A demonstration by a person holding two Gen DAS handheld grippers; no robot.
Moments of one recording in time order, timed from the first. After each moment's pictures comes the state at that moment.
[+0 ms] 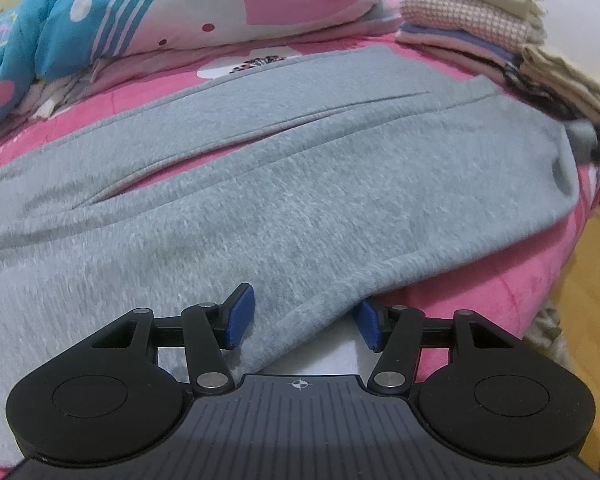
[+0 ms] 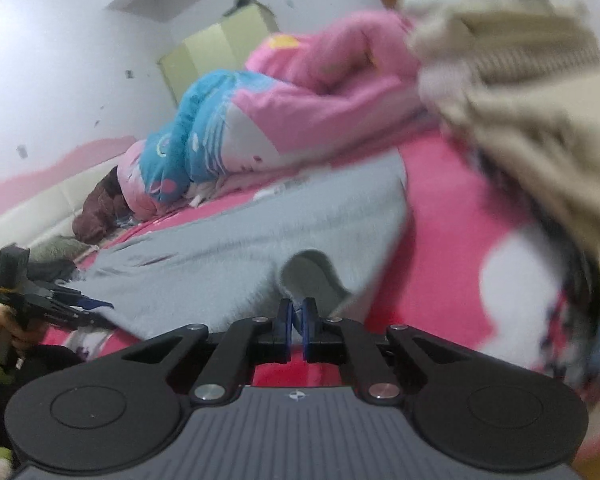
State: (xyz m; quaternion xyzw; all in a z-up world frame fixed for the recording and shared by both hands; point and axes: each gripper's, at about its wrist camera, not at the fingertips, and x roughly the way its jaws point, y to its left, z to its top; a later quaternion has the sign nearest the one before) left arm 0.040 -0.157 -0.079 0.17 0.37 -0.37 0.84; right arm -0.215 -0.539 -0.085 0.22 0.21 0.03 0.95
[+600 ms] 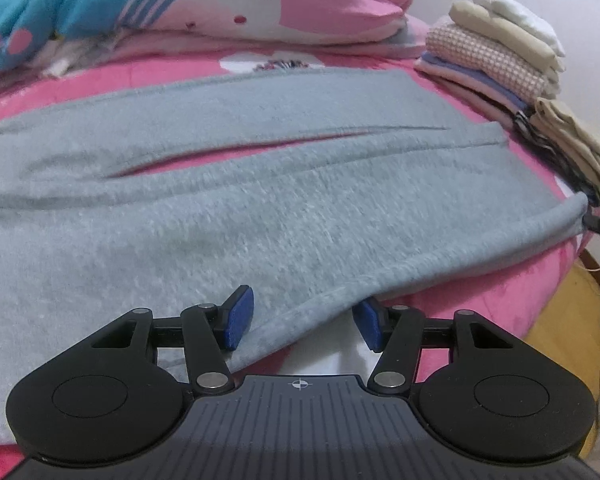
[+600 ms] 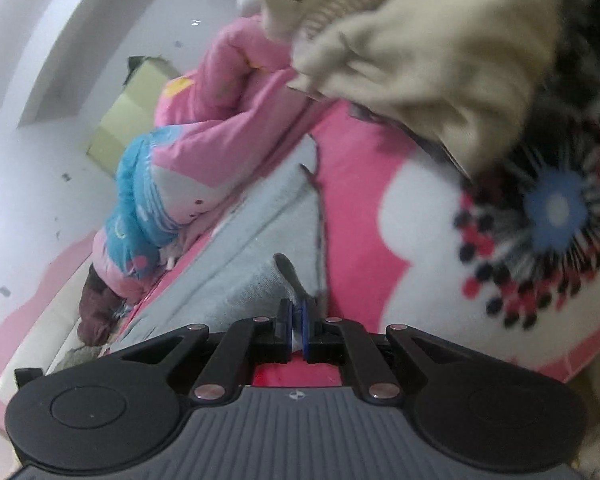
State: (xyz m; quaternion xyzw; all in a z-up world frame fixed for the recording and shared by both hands) left arm 0.052 -0.140 -0.064 0.11 0.38 -0.36 0.84; right arm -0.232 -0.597 -0.117 0.42 0.19 -0.04 0.89
